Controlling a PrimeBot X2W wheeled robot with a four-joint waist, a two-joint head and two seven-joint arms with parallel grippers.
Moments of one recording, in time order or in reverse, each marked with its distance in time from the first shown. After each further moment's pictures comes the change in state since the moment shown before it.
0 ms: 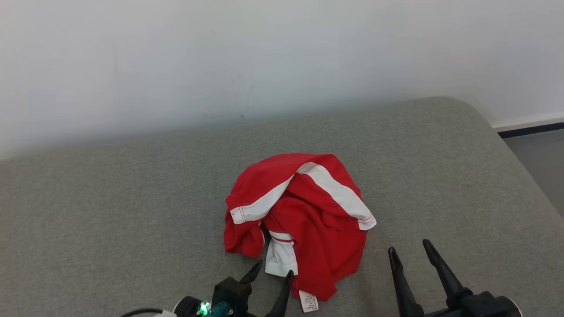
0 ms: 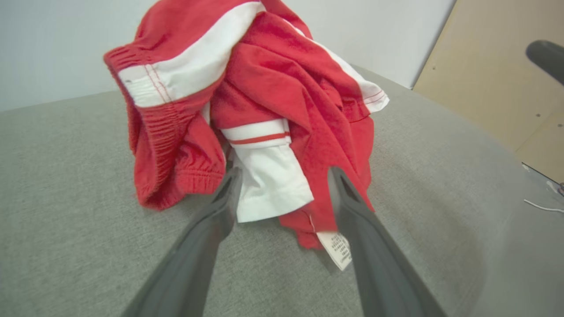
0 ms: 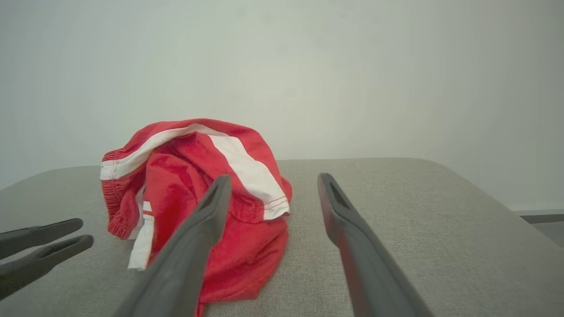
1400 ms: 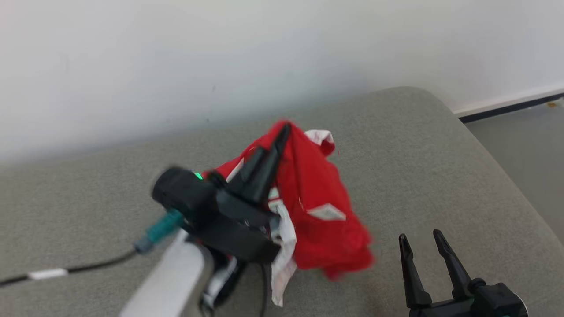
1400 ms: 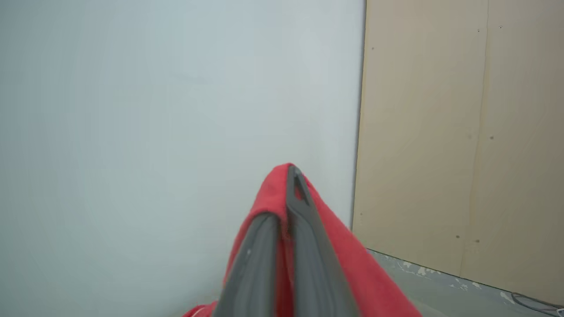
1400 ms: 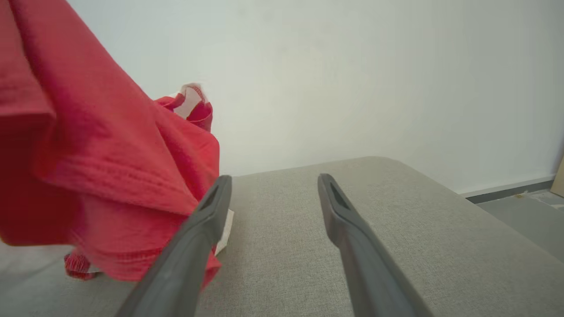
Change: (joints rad) left arm -0.318 0.046 0.022 -0.326 -0.139 -0.037 -0.041; right arm -0.030 0.015 -0.035 -0.006 0.071 0.000 0.000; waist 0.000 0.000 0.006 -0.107
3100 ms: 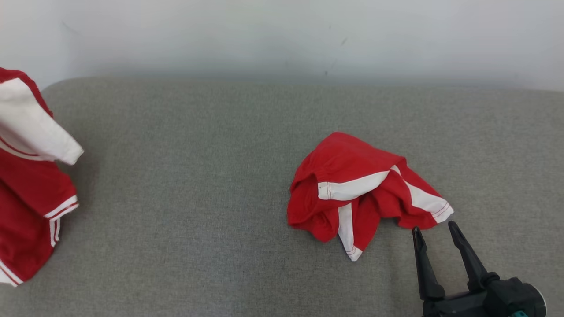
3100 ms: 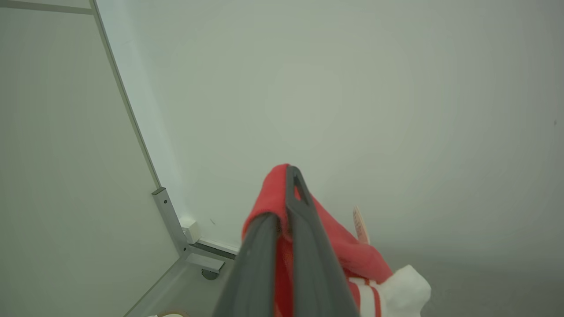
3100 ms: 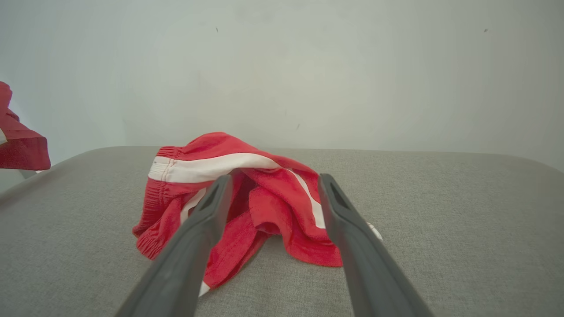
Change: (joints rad) left arm -0.517 0.487 0.359 0.873 -0.034 0.020 -0.019; right arm -0.003 -0.029 -0.035 -0.023 -0.032 0.000 0.000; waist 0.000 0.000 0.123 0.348
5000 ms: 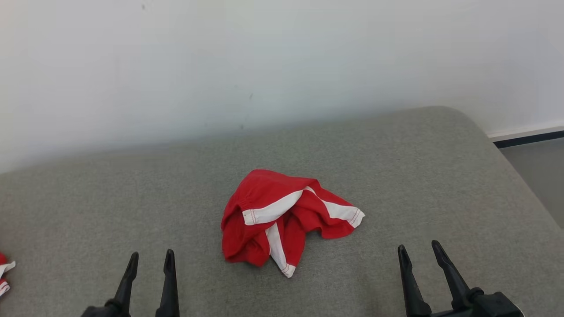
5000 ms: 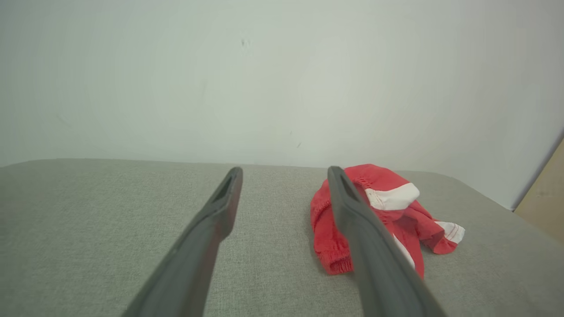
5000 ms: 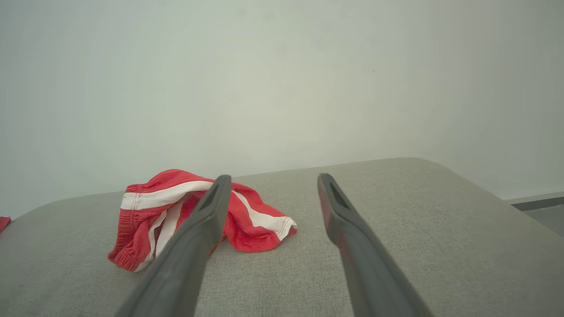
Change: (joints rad) left arm 1.017 -0.500 0.078 -0.788 0.150 -0.014 -0.072; right arm 0.027 0.024 0.048 0.029 0.047 0.000 0.000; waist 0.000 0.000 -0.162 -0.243
